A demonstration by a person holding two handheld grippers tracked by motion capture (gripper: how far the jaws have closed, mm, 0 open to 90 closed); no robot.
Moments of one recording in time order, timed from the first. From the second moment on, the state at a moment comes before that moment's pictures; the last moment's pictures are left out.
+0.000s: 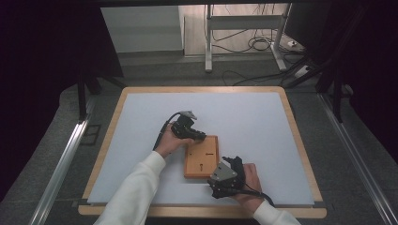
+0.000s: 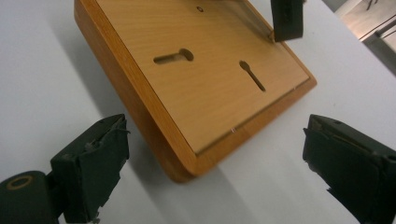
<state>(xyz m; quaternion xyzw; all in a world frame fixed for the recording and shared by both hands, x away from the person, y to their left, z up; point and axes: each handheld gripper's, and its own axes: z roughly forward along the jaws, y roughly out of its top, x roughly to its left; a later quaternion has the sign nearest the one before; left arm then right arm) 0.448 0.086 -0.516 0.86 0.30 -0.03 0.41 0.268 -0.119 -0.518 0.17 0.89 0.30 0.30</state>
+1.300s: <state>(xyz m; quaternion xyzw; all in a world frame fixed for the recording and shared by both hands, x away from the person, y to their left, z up) 0.448 0.083 -0.514 0.86 0.32 0.01 0.41 0.278 -0.097 -0.491 0.11 0.87 0.30 0.36</state>
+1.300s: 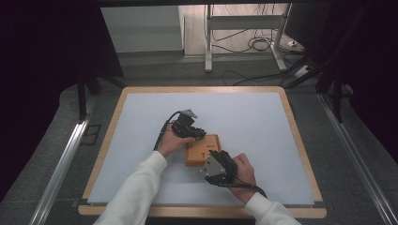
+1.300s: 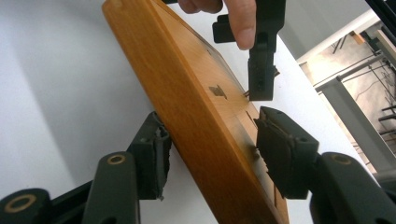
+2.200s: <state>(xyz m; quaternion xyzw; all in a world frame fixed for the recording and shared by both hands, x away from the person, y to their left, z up) 0.368 0.186 -0.515 0.83 0.35 0.12 0.42 0.288 -0.095 -0.476 0.10 0.89 0.30 0.34</state>
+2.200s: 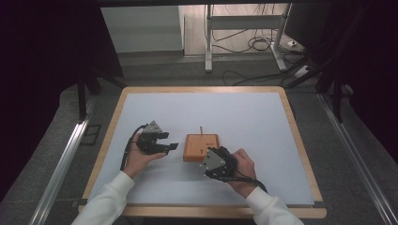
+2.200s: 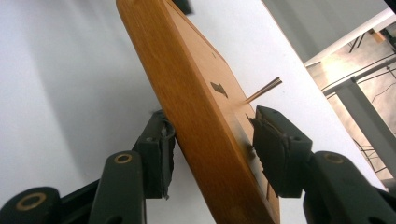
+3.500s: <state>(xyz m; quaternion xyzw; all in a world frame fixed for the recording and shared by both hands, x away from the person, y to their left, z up) 0.345 0.209 -0.529 0.82 0.38 0.17 0.40 0.326 -0.083 -0.432 0.07 0.90 0.25 0.33</state>
